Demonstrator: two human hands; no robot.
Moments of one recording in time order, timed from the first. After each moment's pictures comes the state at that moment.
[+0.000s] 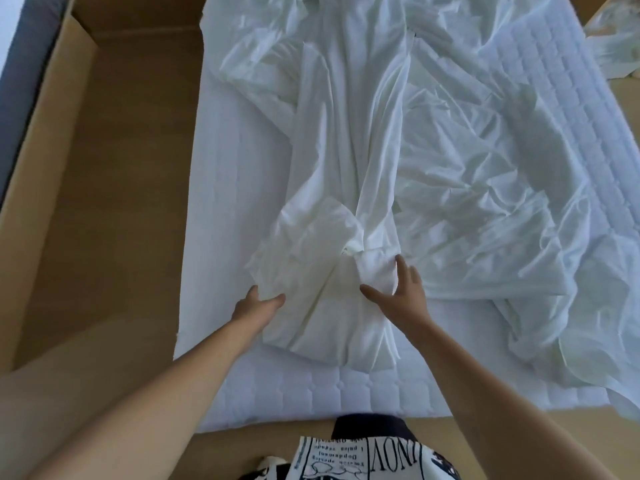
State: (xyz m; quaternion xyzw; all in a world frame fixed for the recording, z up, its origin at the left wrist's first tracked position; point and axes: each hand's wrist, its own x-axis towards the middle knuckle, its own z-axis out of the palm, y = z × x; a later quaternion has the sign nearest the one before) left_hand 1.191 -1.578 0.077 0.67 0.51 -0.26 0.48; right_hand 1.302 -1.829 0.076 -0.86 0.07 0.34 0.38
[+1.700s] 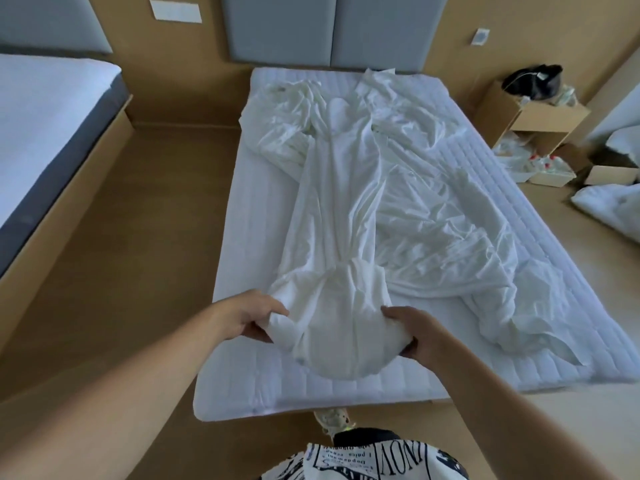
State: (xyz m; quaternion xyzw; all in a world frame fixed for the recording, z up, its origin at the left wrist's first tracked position) left_hand 1.030 -1.530 0.195 0.66 0.36 -0.29 0.59; right_hand 1.112 -1.836 0.187 -0.68 0.25 0.35 0.59
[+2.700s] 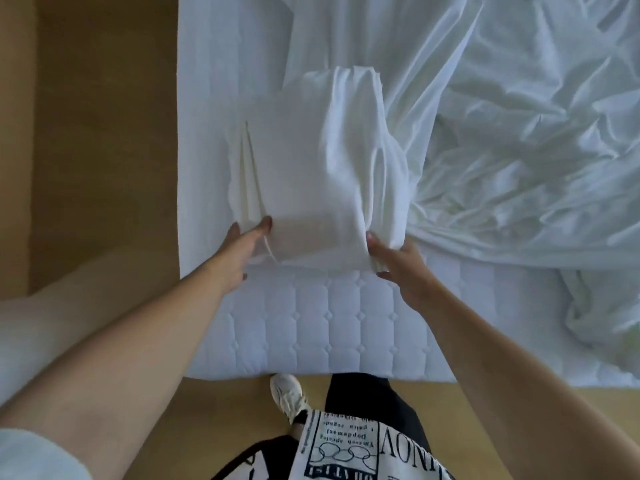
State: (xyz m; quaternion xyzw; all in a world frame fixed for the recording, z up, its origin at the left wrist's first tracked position) left_hand 1.206 -1.512 -0.003 0.54 0.60 -0.21 0.55; right_hand 1.298 -1.777 -0.017 -0.70 0.18 0.44 0.54
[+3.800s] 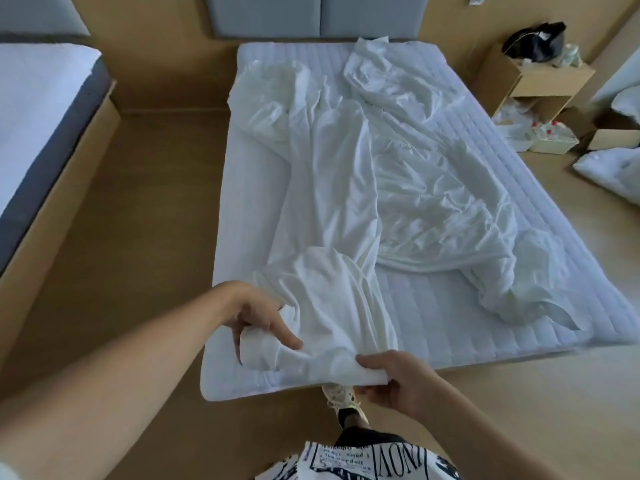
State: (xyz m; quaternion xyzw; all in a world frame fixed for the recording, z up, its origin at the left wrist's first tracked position) left_hand 1.027 -1.548 0.222 0.71 0.18 -0.57 0.36; right_hand 1.001 -1.833 0.201 -0.58 0.33 0.46 0.58
